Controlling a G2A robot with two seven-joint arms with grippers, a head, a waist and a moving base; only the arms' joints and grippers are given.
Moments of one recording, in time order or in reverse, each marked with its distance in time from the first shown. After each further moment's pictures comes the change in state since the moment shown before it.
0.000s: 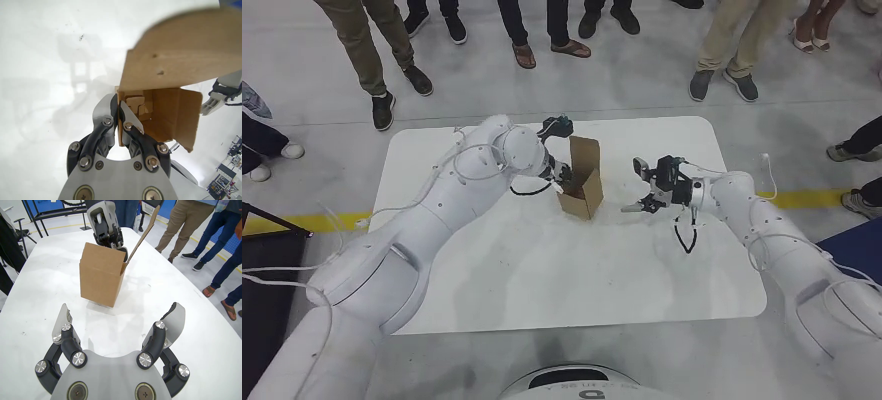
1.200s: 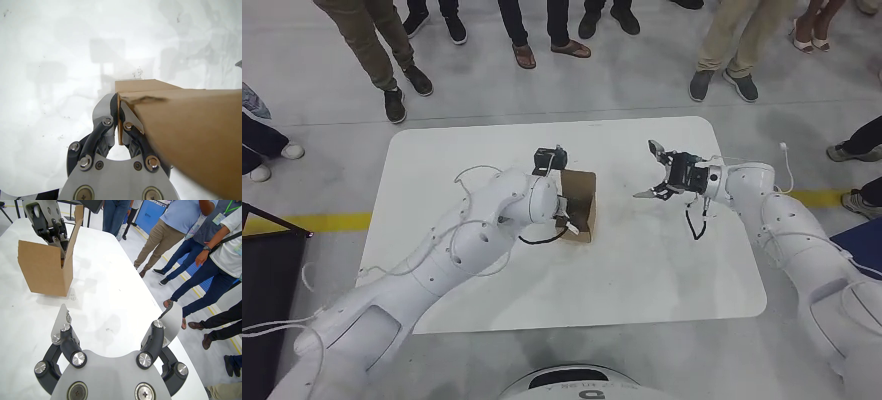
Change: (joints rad) left arm 0.337 0.145 -0.140 -0.677 0.446 0.596 -0.151; right arm 0.008 0.041 0.060 -0.031 -0.199 0.183 -0.148
